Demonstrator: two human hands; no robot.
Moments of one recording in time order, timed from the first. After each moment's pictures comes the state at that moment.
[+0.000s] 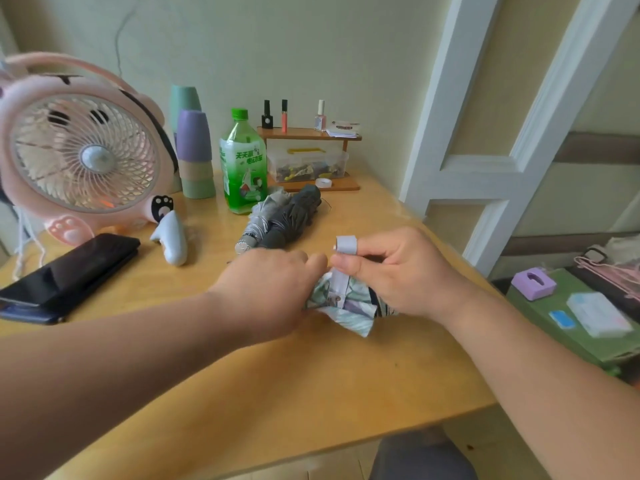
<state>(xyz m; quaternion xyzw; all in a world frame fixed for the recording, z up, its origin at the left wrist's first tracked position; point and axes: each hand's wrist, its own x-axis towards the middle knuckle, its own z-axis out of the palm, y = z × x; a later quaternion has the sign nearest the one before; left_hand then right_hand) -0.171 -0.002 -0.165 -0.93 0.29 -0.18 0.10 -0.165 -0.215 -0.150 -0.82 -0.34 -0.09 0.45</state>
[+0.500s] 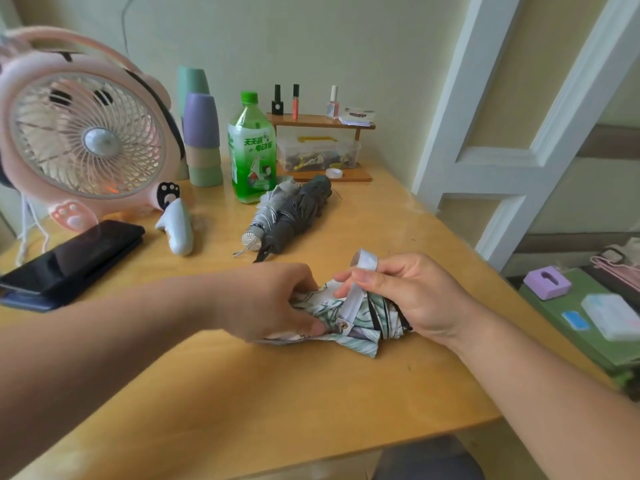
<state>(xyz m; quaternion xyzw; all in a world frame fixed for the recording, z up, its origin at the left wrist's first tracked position) -0.175 0.014 -0.155 -0.96 0.20 0.15 -0.16 -0.159 -0.220 -0.181 -0.74 -0.25 0.09 0.62</state>
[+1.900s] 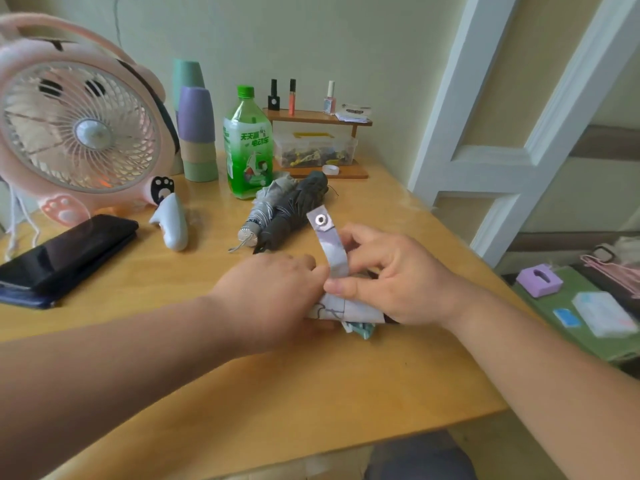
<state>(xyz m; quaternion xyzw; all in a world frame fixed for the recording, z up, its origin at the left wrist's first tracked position) -0.173 0.004 -0.189 -0.92 0.34 -0.17 0.07 -0.153 -0.206 -0.163 -0.81 -0.42 -0.02 0.42</state>
